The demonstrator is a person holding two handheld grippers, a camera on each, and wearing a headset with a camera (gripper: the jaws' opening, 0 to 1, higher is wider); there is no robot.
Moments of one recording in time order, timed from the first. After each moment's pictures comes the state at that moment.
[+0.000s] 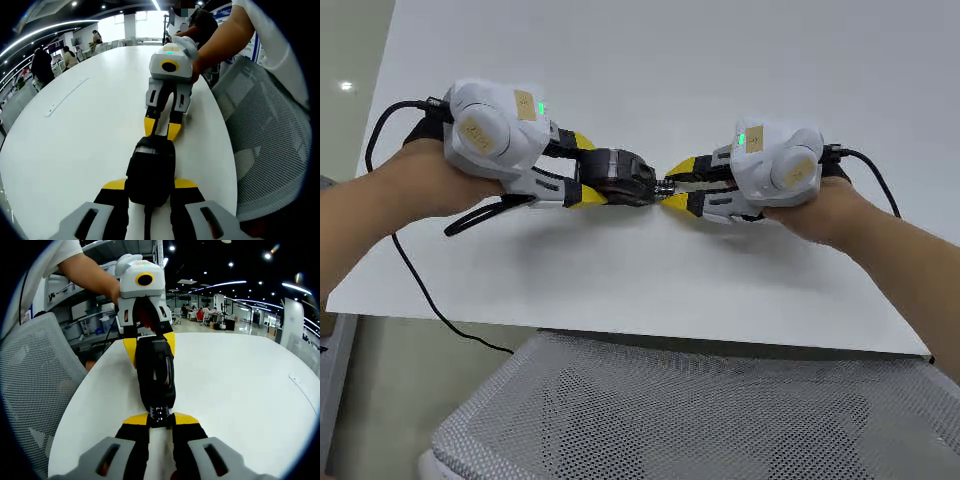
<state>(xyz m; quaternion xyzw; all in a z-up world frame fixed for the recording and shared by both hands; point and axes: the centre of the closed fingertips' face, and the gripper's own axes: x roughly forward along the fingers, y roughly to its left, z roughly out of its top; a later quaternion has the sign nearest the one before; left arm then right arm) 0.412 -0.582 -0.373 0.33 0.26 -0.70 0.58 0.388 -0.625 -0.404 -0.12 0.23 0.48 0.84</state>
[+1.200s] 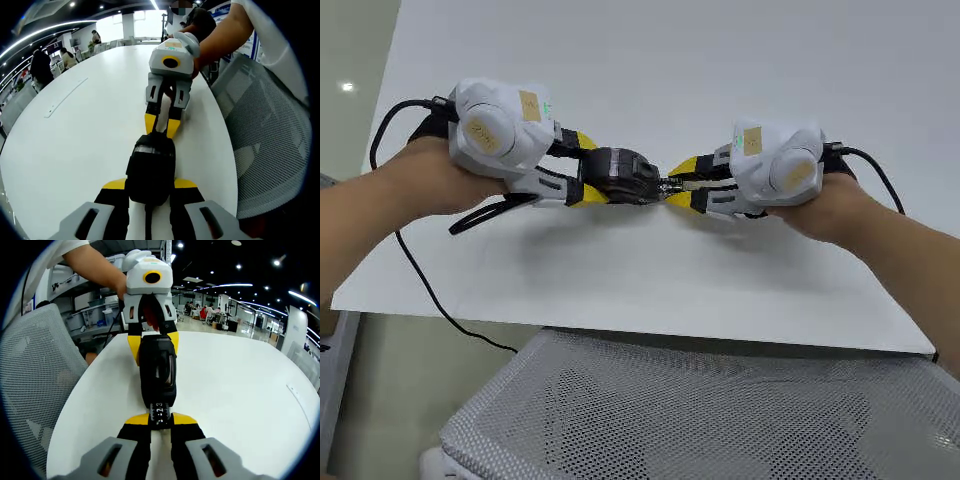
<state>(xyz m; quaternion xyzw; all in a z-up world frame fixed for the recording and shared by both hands) 0.413 -0.579 -0.374 0.33 0.26 -0.70 0.57 0.386 -0.628 -0.402 -0.16 0.23 0.49 0.83</state>
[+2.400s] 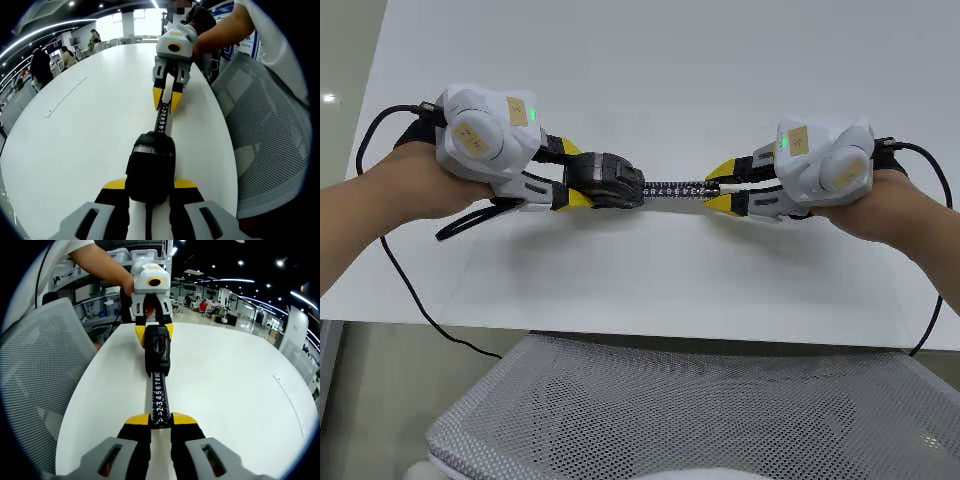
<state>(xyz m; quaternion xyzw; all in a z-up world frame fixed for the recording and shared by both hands) 0.413 -0.579 -0.373 0.34 0.26 -0.70 0.57 0.354 -0.692 -0.389 -0.19 0.26 0.47 0.82</state>
